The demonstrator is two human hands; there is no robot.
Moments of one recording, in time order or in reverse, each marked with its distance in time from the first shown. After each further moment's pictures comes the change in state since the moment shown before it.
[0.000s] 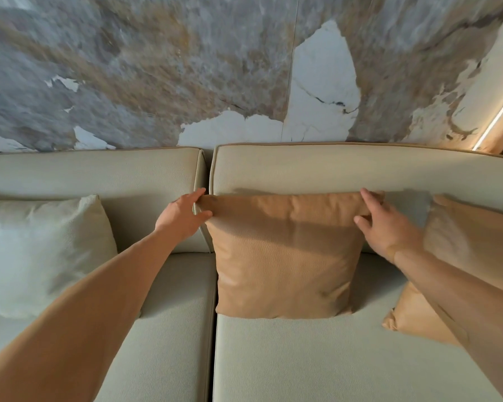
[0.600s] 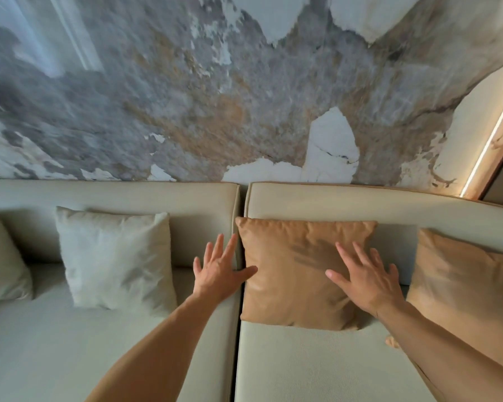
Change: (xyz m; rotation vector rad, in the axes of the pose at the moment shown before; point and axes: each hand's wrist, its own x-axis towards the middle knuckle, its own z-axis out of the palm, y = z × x) left_hand -0.185 0.035 -0.038 0.110 0.008 -0.051; right_hand -0.156 -0.055 -0.046 -0.133 -0.089 -0.197
